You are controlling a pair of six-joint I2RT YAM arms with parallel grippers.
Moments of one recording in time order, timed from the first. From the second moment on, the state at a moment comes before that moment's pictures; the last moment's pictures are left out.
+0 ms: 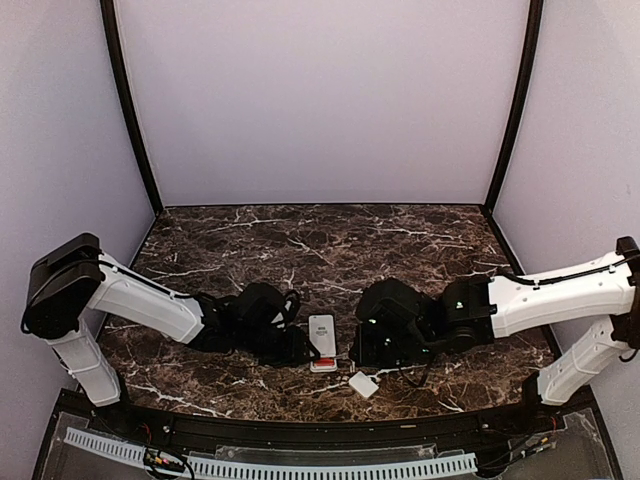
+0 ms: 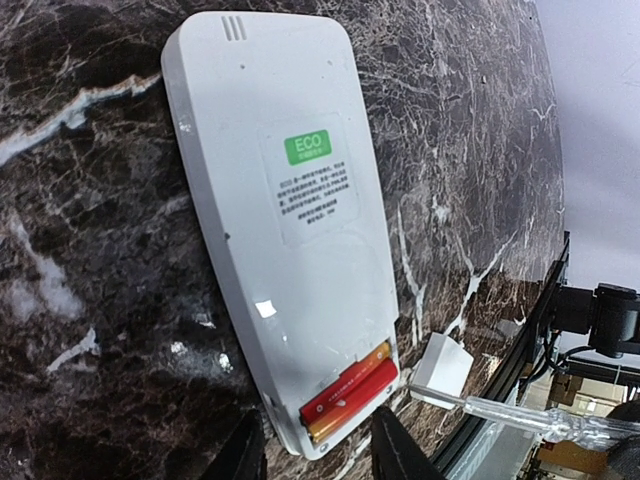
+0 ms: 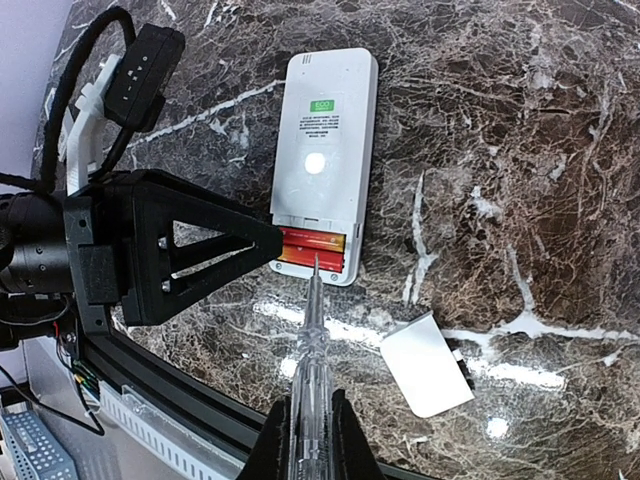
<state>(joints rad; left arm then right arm) -1.01 1.70 0.75 0.13 0.23 -1.00 1.30 1.44 0.99 -0.52 0.20 1.15</state>
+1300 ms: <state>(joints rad) -1.01 1.74 0.80 0.06 0.25 -1.01 1.29 1.48 1.01 -0.57 0.21 1.17</state>
